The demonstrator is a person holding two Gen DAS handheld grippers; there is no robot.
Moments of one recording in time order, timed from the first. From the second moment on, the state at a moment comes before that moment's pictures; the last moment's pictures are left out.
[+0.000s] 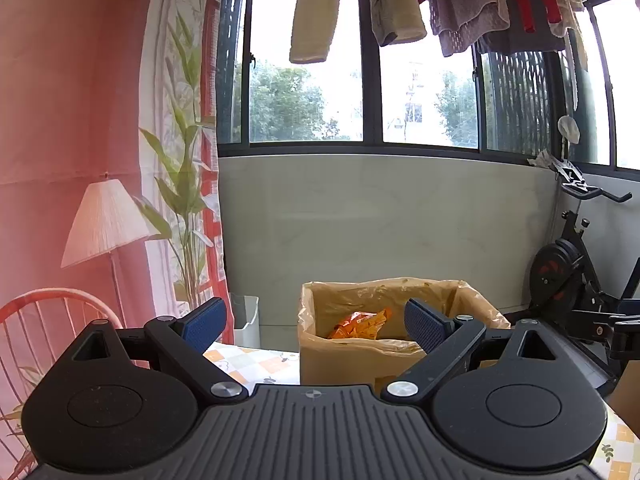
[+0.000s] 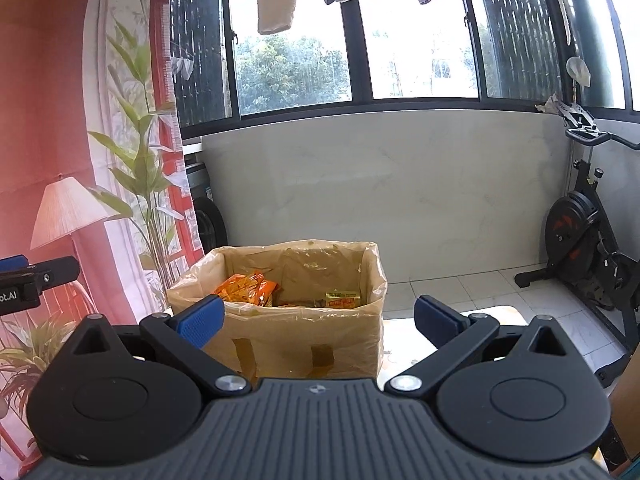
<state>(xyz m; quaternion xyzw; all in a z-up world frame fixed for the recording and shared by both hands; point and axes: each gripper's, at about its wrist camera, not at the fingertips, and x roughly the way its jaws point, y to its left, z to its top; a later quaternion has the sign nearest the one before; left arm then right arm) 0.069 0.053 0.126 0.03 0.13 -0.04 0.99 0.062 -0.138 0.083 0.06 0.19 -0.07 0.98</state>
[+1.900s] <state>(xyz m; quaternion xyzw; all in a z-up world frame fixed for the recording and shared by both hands) 0.061 0.057 0.130 0.02 0.12 -0.04 0.99 0.050 -0.137 0.095 0.06 0.17 -0.07 0.98</state>
